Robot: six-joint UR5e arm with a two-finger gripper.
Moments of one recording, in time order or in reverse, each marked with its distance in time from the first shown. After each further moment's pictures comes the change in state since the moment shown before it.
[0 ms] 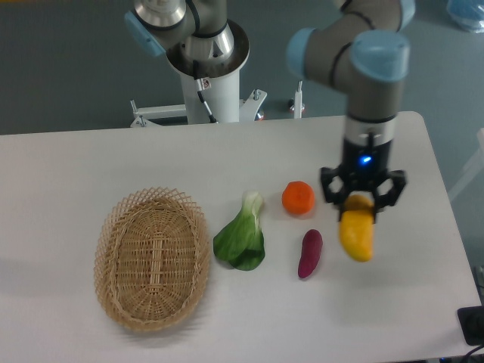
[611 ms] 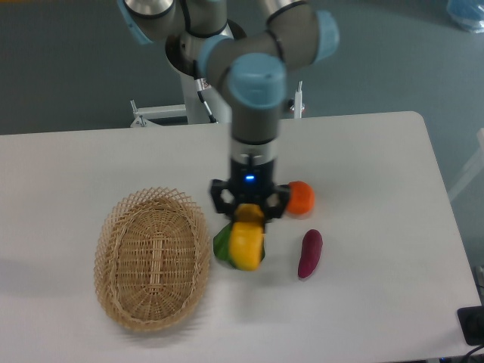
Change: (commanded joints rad) arm -0.301 0.049 -0.127 0.012 0.084 -0.143
